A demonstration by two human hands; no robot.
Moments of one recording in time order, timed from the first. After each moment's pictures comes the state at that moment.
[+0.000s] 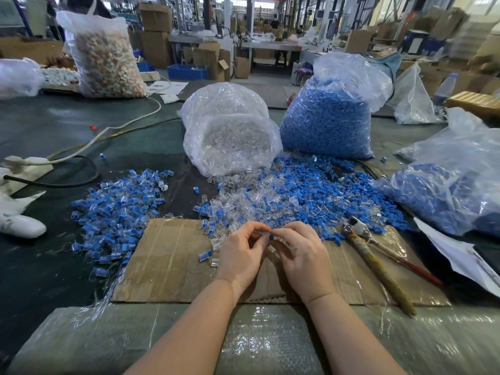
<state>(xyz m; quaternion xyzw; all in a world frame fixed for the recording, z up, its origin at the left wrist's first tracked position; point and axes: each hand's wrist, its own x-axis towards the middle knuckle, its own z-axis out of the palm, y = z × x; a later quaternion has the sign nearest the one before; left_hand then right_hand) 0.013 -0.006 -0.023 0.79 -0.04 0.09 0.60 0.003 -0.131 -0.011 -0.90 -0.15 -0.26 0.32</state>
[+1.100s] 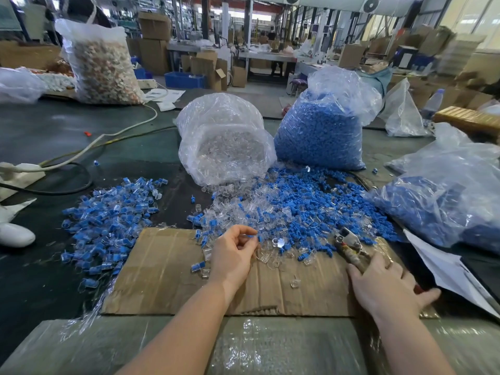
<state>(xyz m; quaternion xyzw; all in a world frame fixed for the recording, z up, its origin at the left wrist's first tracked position) 0.020 -0.008 -0.010 0.73 0.03 0.06 0.68 -0.004 -0.236 0.000 -0.95 0.31 0.05 0.03</state>
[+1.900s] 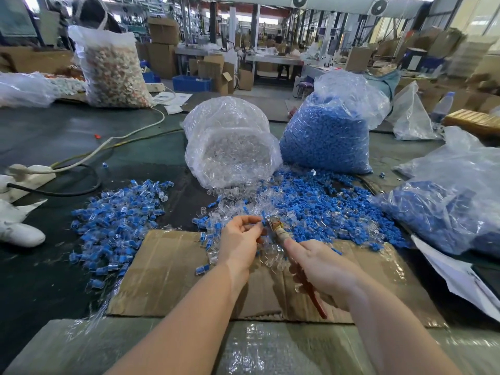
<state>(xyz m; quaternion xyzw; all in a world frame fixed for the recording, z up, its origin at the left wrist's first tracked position) 0.038 -0.018 0.017 0.63 0.12 0.03 0.76 0.002 -0.151 0.056 -0.90 0.02 0.17 0.39</state>
